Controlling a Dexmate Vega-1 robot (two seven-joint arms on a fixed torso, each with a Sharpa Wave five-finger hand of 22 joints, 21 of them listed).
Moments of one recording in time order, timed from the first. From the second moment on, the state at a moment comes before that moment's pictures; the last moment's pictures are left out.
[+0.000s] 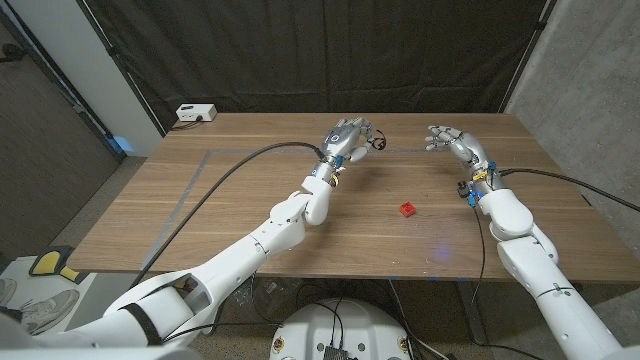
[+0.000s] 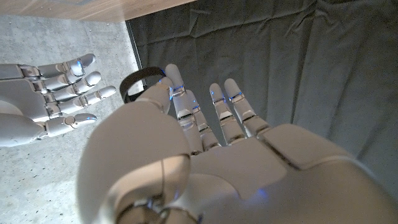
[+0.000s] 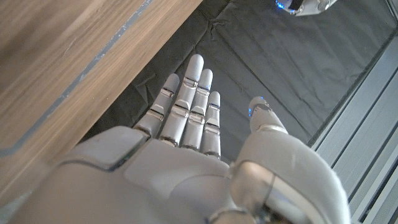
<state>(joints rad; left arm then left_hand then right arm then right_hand) 0.66 0.29 0.79 -1.39 0.84 0.02 0.59 1.02 0.19 0.46 -0.07 0.17 0.88 -0.05 0.66 0.47 0.32 -0.21 0.80 0.52 0.35 -0.04 0.35 0.66 0.12 -0.02 0.87 0.28 -1.15 -0.43 0.02 -1.64 0.01 0.30 0.03 0.58 0.11 0.41 -0.18 0.19 0.50 0.04 0.23 0.19 0.73 0.02 0.41 0.29 0.68 -0.07 0.67 0.51 0.24 0.04 0.67 0.30</state>
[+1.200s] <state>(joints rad) 0.56 0.21 0.93 -1.15 1.00 -0.03 0.97 1.06 0.16 0.42 -0.05 0.19 0.86 -0.07 0.66 0.43 0.19 -0.20 0.81 0.58 0.27 -0.04 0.30 0.68 0.07 -0.01 1.00 0.29 -1.27 -0.57 0.06 -1.89 -0.12 0.13 -0.02 0.57 0.06 0.26 -0.12 0.17 0.53 0.00 0.20 0.20 0.68 0.02 0.48 0.41 0.51 -0.05 0.91 0.76 0.06 0.08 0.72 0.38</state>
